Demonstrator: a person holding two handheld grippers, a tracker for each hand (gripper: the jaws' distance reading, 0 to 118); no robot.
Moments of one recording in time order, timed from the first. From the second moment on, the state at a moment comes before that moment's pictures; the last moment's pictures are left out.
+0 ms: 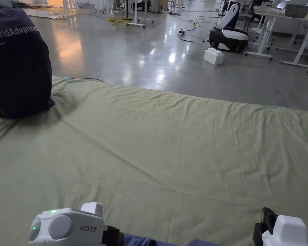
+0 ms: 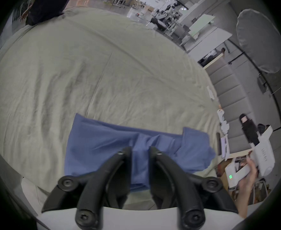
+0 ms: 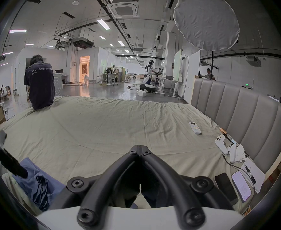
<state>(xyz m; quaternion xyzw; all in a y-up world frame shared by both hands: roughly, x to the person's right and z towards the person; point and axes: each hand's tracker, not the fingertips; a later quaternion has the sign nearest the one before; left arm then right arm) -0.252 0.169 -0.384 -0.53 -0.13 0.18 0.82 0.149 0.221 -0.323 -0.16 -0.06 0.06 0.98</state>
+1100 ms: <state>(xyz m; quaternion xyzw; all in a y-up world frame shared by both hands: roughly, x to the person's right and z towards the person) -0.294 0.181 -0.370 -0.46 -0.20 0.21 0.84 0.150 0.220 -0.324 -0.16 -0.05 0.07 0.98</state>
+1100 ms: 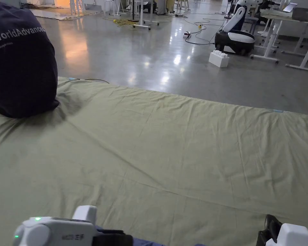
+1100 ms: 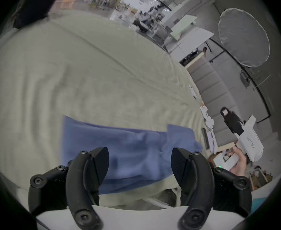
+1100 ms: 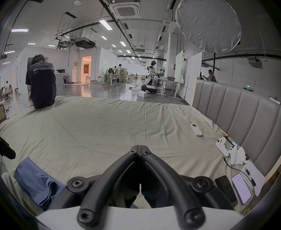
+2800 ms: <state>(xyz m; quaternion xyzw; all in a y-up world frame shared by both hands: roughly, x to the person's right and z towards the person) -0.418 0.239 -0.371 -0.49 -0.10 0.16 0.85 0.131 0.223 -0.324 -0.17 -0.04 0.04 0.98</state>
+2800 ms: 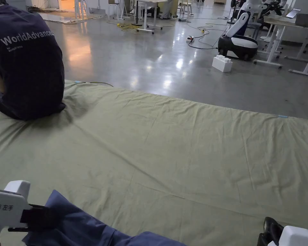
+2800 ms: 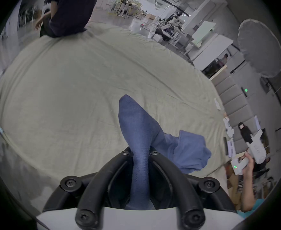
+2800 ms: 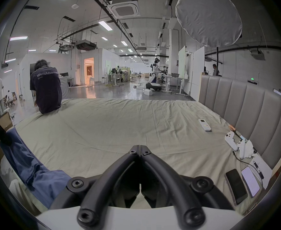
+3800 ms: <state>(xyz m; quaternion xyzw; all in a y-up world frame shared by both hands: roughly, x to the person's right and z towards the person) -0.170 0.195 -0.383 -0.53 -0.19 0.17 0.81 0.147 0.210 -0.321 -0.19 -0.05 0.00 0.98</state>
